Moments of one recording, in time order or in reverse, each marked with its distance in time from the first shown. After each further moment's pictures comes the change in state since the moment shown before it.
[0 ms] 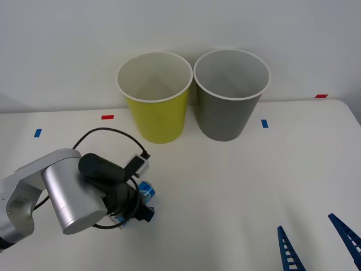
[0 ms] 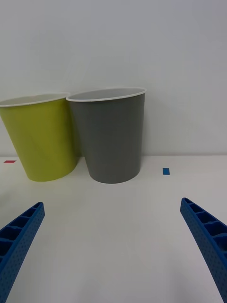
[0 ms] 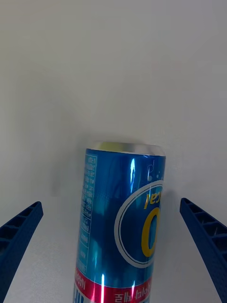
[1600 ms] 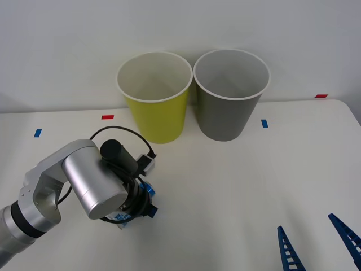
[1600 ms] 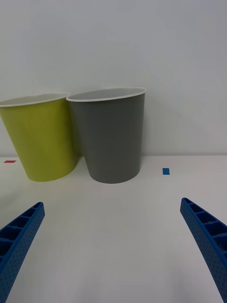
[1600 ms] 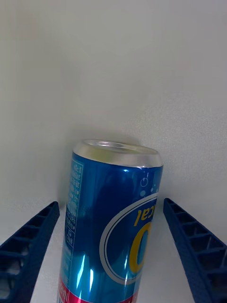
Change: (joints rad) right arm 0.000 0.000 0.000 0.000 0.000 0.000 0.000; left arm -0.018 -0.152 0.067 0.089 -0.020 0.165 -0.053
